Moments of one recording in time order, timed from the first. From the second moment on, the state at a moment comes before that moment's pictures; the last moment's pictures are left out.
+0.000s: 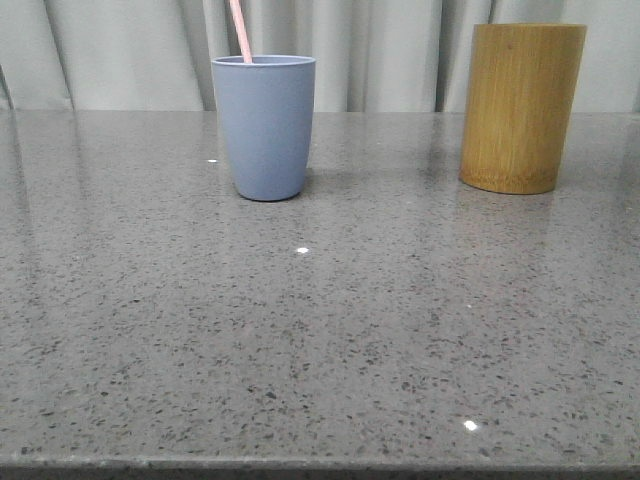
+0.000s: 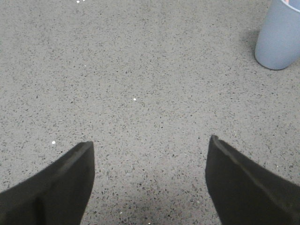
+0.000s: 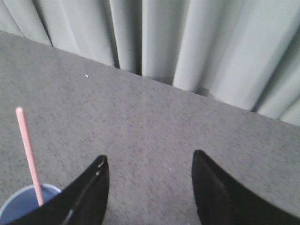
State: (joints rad) left arm -0.09 0.59 -0.73 -0.13 0.81 0.04; right arm 0.39 1.56 -1.78 0.03 0.75 0.01
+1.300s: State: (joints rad) left arm -0.09 0.59 -0.73 -0.13 0.81 0.04; right arm 0.32 0.31 -0.62 -0.20 0.70 0.21
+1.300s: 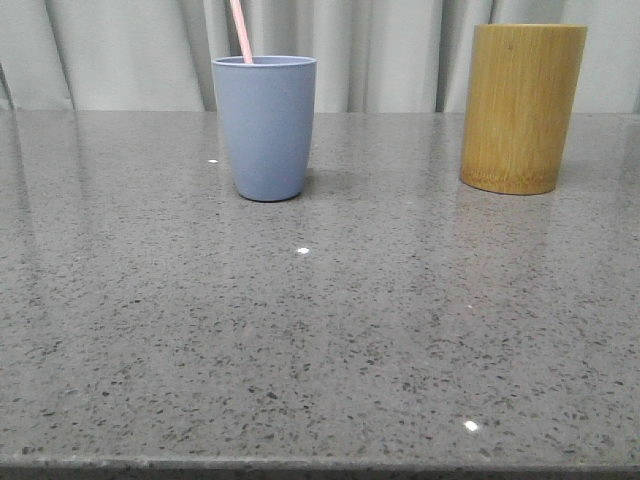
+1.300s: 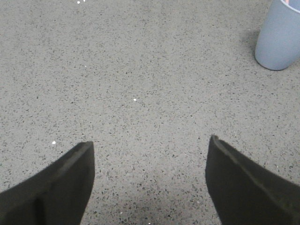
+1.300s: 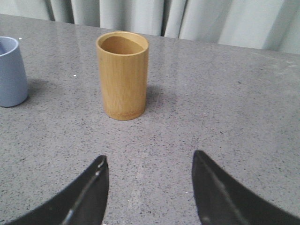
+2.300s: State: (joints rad) left arm -0.09 0.59 -0.73 -0.13 0.81 0.04; right arm 0.32 0.31 -0.62 -0.22 0.70 0.22
